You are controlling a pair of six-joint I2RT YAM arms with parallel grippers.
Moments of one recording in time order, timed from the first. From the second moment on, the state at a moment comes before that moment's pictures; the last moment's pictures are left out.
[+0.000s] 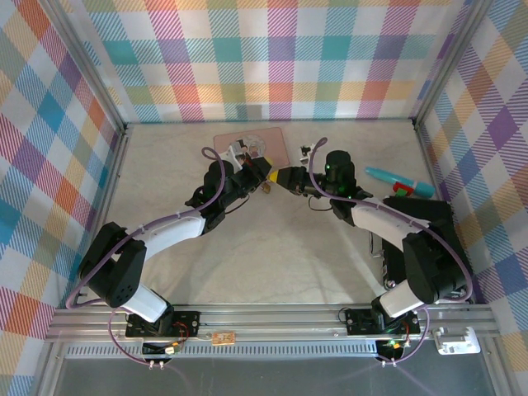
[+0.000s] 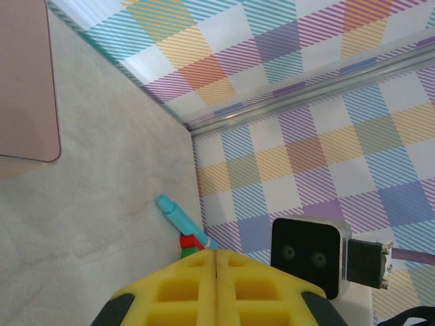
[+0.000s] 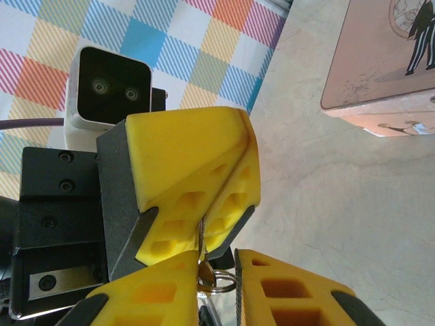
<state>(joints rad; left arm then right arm) -0.62 1.53 0.90 0.52 0.12 -1.17 0.48 1.51 0.88 0.43 -0.76 0.95</state>
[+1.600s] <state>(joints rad) -0.48 1.30 0.83 0.21 0.29 -1.14 0.47 1.48 1.13 -0.18 -0.82 0.34</state>
